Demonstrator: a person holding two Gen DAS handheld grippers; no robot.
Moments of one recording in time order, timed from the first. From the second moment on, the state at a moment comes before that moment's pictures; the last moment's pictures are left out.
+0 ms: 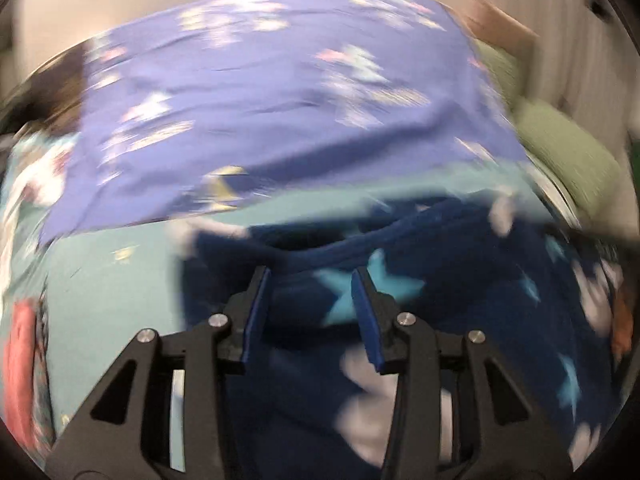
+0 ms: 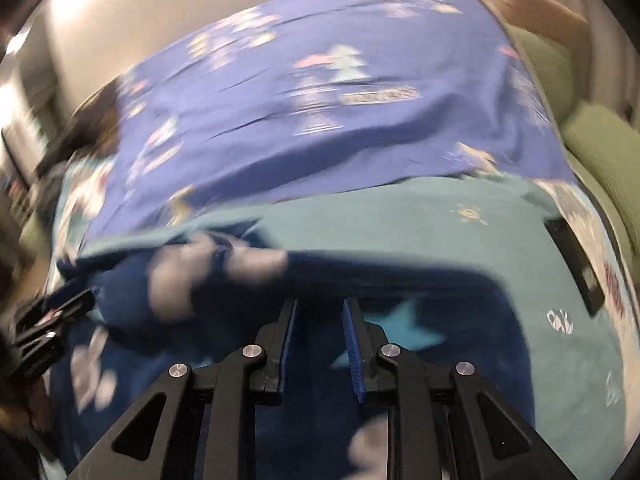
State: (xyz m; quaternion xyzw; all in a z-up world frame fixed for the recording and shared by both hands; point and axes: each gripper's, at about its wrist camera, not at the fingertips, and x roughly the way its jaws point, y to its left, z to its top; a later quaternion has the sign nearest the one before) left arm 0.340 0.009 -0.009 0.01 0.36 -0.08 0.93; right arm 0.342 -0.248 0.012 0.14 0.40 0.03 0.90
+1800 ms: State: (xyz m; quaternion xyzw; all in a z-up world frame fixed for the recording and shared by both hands) left arm 0.135 0.068 -0.050 -0.06 0.42 -0.12 0.90; right arm 0.090 -0.306 -0.030 0.25 0.41 0.03 0.88
